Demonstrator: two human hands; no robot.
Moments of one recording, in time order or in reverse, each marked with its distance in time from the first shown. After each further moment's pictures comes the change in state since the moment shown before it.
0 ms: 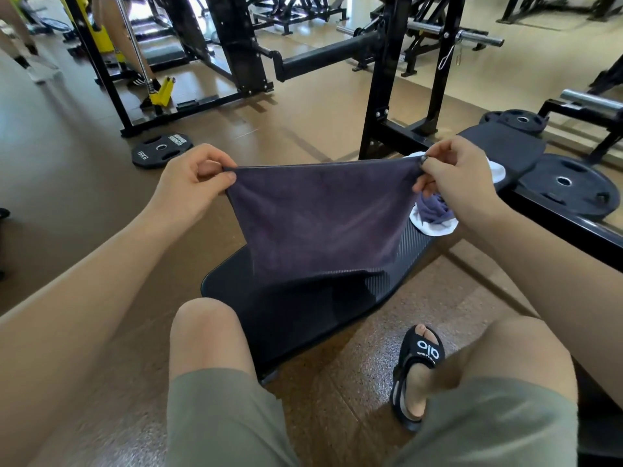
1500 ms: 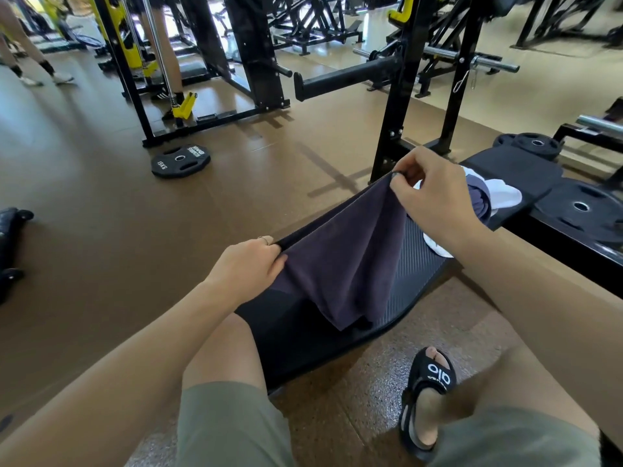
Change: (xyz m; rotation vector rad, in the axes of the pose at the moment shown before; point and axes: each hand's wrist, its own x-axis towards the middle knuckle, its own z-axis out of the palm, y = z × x) left_hand -0.045 -0.044 0.057 0.925 -0.330 0.165; right_hand -0.016 -0.035 0.047 -0.336 -0.004 -0.377
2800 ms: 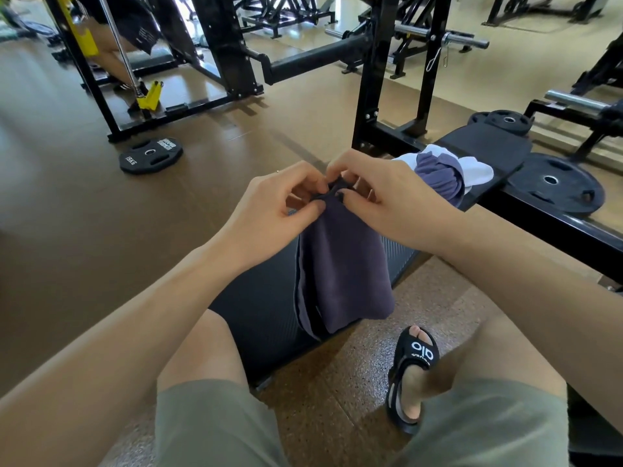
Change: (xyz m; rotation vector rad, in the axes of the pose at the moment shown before) left_hand 0.023 0.080 -0.082 -0.836 0.274 0.235; right_hand -0.027 -0.029 -0.024 0.001 -0.427 -0.315
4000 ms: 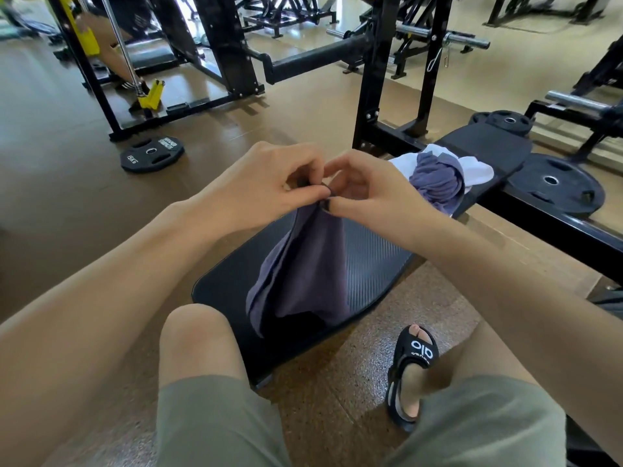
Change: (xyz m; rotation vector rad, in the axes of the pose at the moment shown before) left_hand 0.026 0.010 -0.033 0.263 -0.179 0.165; right_hand 0.001 -0.006 0.018 0.444 0.039 0.240
